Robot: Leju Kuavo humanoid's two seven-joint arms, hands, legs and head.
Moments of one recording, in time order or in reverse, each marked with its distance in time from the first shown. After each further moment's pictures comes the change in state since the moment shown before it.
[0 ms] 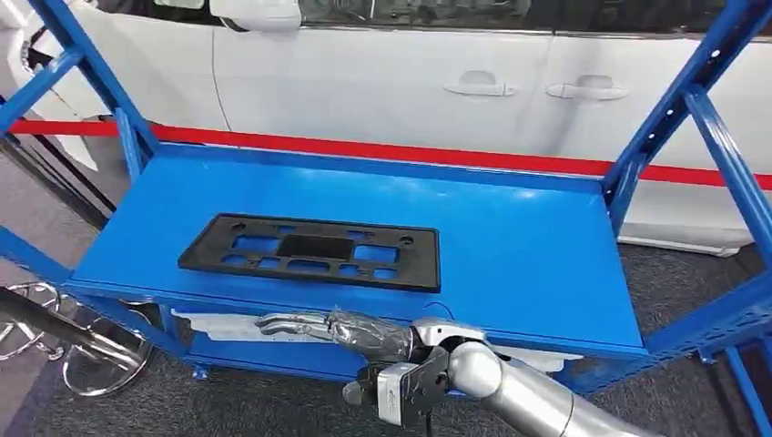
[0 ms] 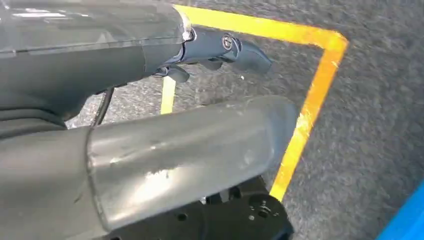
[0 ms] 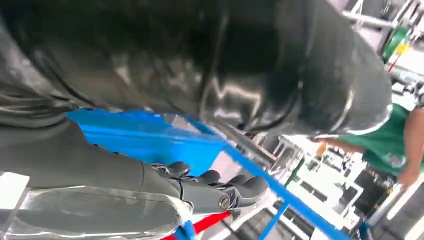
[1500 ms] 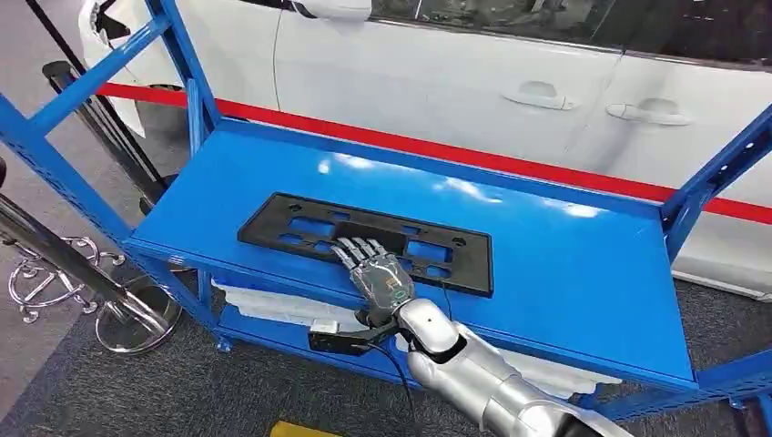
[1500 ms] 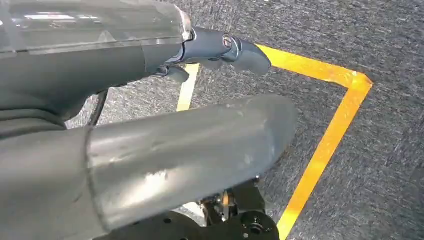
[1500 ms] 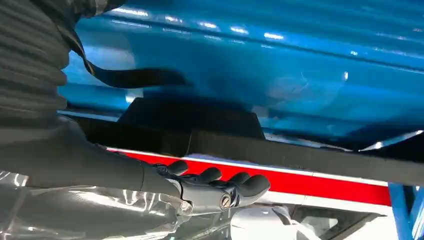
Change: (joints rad) left arm 0.002 0.018 -0.006 0.001 -0.074 0.004 0.007; right arm -0.093 0.243 0.004 0.729 0.921 -0.723 0.487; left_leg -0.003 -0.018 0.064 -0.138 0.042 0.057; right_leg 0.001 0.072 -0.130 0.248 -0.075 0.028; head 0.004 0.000
